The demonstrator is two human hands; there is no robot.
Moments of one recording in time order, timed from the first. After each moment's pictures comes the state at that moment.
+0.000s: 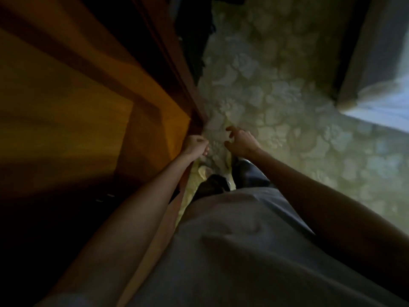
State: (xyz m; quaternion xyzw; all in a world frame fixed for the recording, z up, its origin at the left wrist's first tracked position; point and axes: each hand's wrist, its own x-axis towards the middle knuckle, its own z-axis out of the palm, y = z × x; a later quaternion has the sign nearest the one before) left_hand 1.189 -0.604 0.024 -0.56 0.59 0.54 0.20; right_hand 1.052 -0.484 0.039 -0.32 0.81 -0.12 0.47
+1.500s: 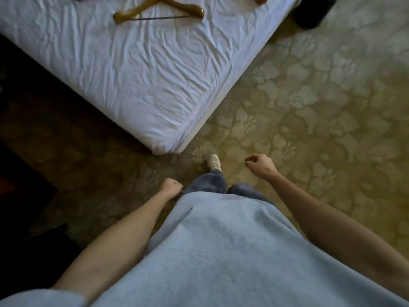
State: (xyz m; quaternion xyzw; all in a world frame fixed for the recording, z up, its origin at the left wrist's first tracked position) left_hand 0.553 -0.155 -0.035 -0.19 0.82 0.23 0.50; right_hand 0.621 0.161 0.005 0.37 0.79 -0.40 0.29
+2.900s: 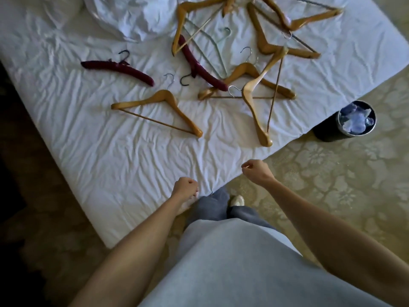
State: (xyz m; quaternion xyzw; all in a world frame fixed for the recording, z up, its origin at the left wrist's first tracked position) left_hand 0.051 0.220 -0.031 -0.31 0.77 0.37 0.42; right_hand 0.014 0.486 -0.012 0.20 0.84 -0.34 0.37
